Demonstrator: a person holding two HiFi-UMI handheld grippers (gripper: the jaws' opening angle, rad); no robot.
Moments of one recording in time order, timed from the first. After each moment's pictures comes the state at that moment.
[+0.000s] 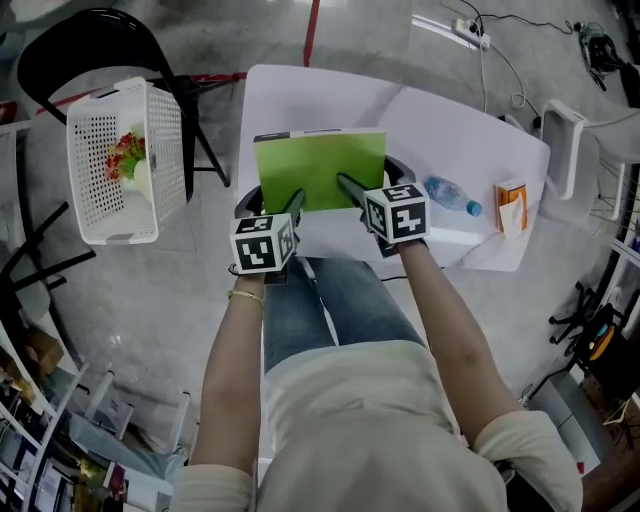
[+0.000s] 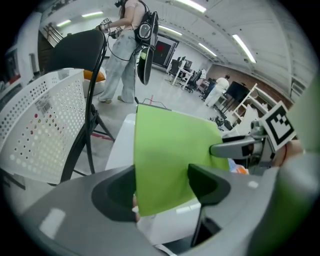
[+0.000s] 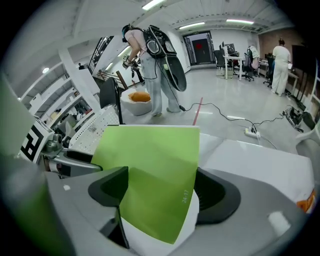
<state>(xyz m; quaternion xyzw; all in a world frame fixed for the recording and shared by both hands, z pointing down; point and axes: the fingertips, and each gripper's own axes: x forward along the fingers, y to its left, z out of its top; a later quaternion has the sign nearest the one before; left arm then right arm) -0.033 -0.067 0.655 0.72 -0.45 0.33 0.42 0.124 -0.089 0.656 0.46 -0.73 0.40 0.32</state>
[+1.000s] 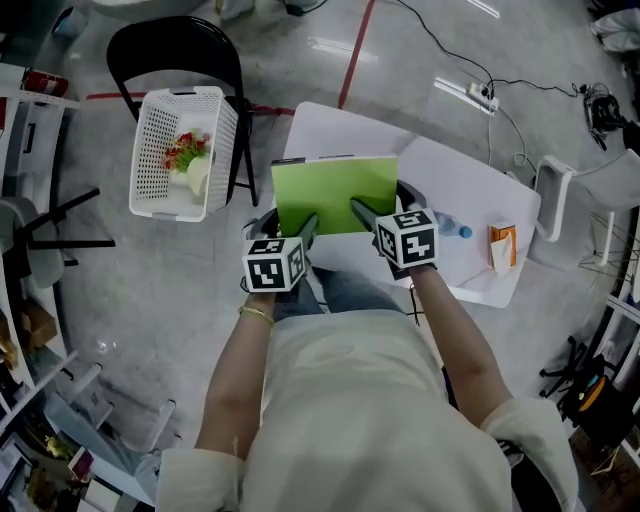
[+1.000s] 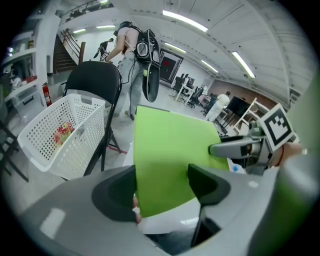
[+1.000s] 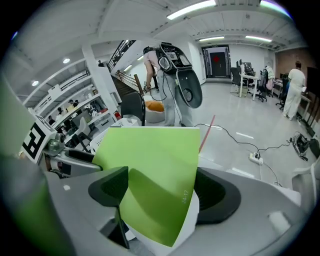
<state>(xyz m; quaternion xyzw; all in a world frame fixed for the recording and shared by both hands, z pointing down) -0.067 -0.046 0.531 0.72 -0.50 0.26 0.41 0.086 -0.088 0.522 0.43 -0.78 0.32 0.32</state>
